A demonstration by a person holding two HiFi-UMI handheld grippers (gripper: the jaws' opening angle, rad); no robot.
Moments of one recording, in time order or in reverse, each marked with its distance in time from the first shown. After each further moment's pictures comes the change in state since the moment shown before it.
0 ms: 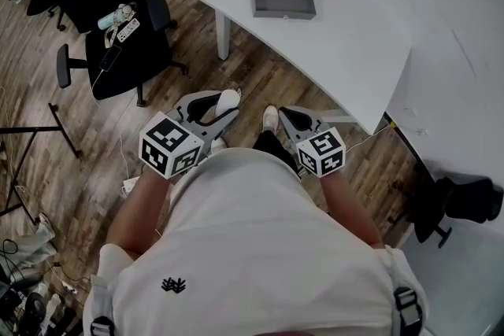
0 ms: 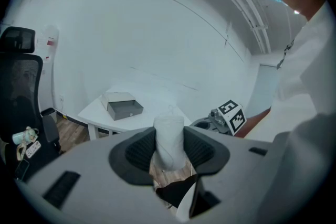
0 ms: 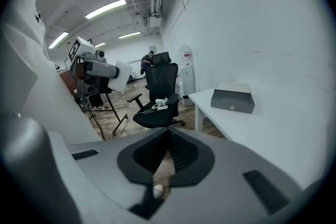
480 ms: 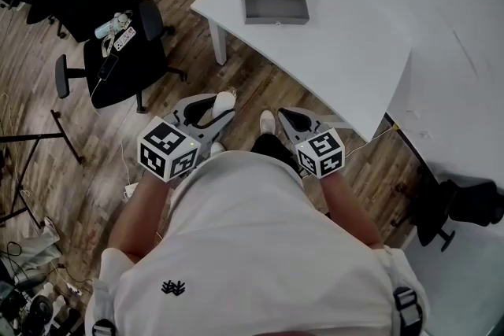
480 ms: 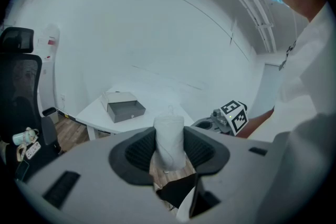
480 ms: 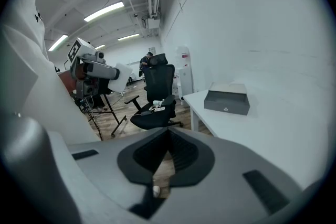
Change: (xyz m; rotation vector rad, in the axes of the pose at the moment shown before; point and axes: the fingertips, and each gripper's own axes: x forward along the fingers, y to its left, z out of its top) left arm 0.032 0.010 0.013 -0.018 0.018 0.033; right arm -0.001 -0.038 0.003 0.016 -0.011 0.008
